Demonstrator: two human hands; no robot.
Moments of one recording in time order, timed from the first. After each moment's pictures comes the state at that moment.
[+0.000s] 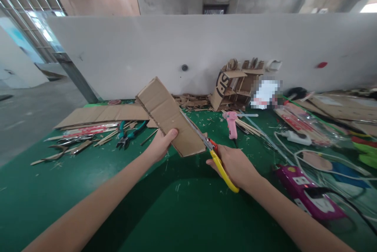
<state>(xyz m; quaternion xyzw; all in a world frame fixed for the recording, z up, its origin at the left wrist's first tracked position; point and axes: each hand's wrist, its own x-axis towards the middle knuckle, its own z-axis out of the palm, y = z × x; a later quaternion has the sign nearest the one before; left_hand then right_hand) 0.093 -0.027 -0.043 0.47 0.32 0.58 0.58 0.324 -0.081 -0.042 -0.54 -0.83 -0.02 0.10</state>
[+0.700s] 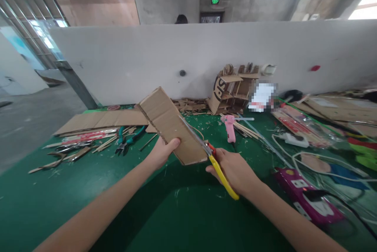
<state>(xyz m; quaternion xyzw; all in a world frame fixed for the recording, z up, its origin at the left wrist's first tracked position) 0.094 -0.031 -0.046 0.52 0.33 0.54 0.58 0.325 -0.083 -0.041 -0.53 -0.85 -0.02 0.09</state>
